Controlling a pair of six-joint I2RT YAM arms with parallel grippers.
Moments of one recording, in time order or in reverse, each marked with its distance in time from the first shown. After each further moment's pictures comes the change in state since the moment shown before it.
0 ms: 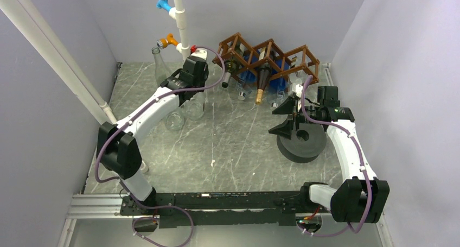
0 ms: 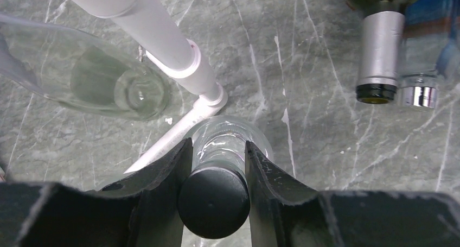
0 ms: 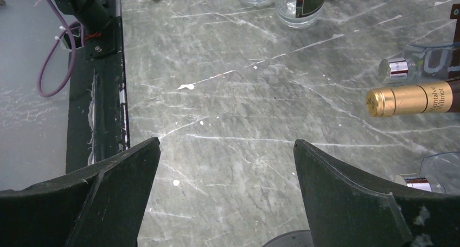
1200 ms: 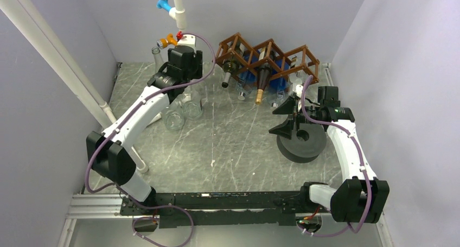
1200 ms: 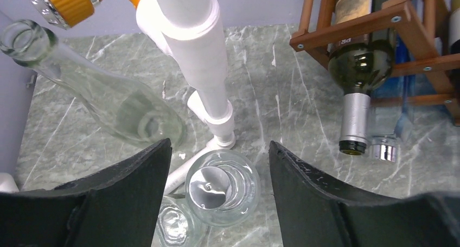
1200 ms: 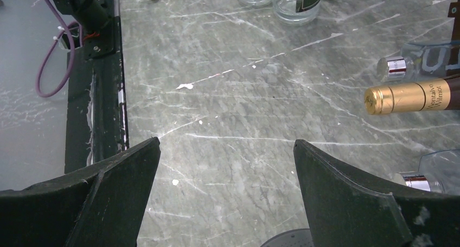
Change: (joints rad) left arm 0.052 -0.061 0.058 0.060 -0.016 -0.002; right arm -0.005 0.000 -0.002 0.000 0.001 -0.003
